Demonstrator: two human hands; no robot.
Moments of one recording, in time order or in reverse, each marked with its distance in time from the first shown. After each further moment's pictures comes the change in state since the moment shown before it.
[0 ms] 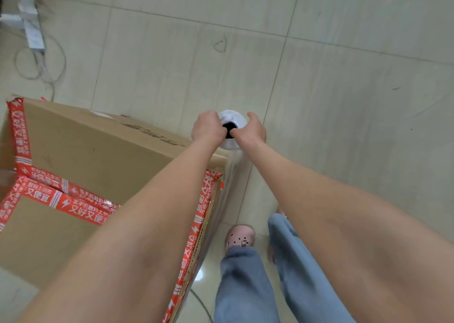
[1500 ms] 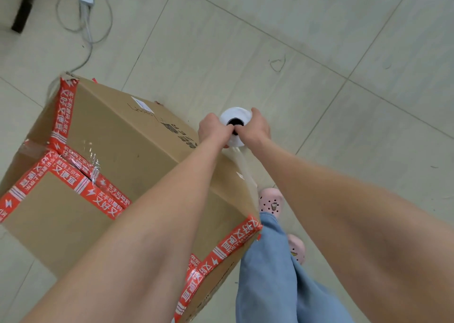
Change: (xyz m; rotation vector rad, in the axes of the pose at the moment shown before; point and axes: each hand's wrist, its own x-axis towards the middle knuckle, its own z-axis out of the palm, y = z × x) left_hand 0.083 -0.081 -0.070 -0.649 0.047 -0.438; right_hand 0.050 -0.129 0.091 -0.372 -0.169 -0.102
